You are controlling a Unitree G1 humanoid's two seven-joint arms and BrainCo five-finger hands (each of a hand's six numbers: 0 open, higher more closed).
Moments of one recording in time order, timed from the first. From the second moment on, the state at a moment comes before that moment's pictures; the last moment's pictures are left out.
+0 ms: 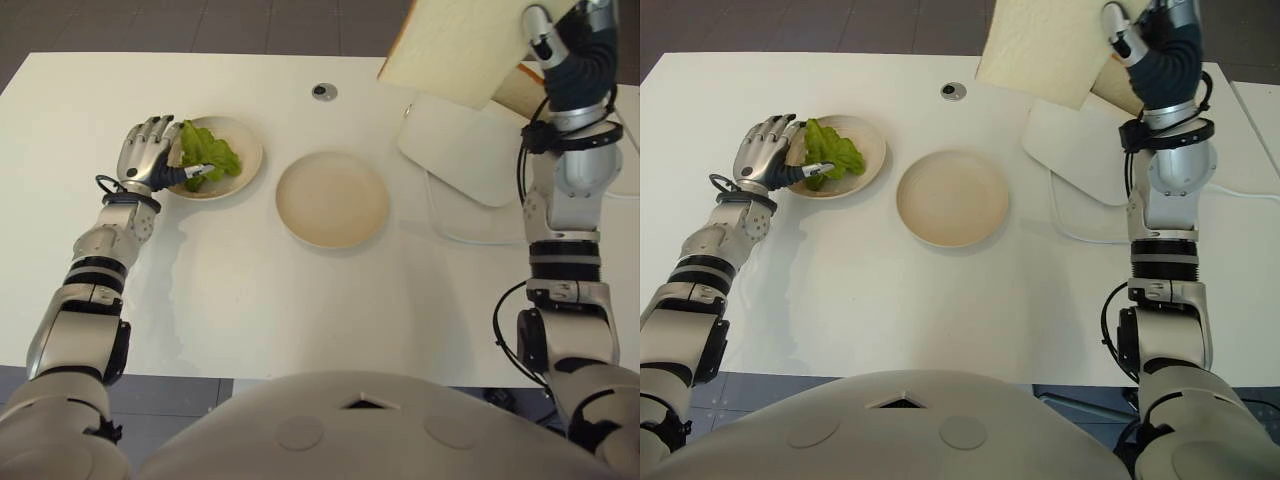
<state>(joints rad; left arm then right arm) -0.45 0.62 -0.22 0.89 0.93 -0.31 0.40 -0.45 -0.45 -0.02 0.24 0.20 -0.59 0.31</state>
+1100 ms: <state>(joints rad) -0.40 0.49 -0.35 0.54 0.61 -0.74 0.39 -0.40 -0.50 0.06 0.34 -0.18 -0.51 0.29</state>
